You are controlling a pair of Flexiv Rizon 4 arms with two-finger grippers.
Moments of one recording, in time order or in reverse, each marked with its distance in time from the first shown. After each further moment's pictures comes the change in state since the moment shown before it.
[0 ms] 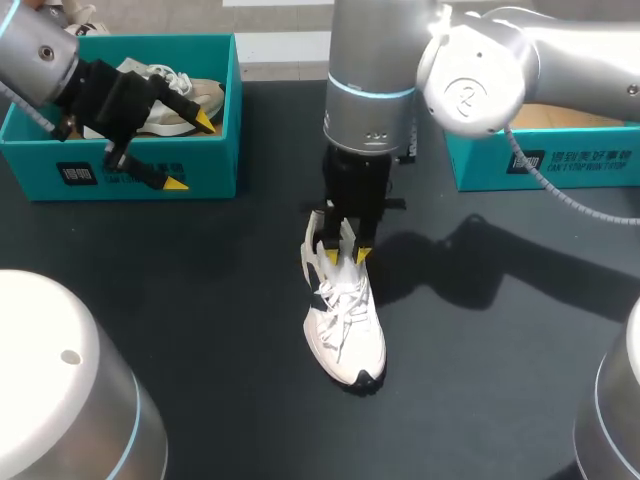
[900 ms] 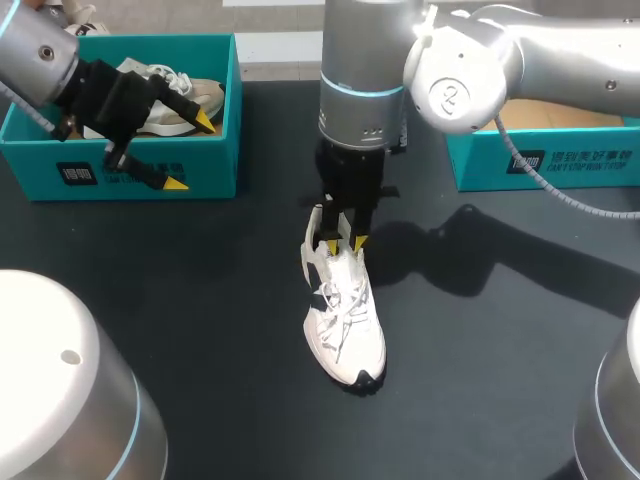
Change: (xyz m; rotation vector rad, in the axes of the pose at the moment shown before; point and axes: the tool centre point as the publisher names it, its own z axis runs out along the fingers) left arm 0.000 0.000 0.000 0.000 0.000 0.000; right arm -0.006 0.042 0.015 -0.030 -0.018 -0.114
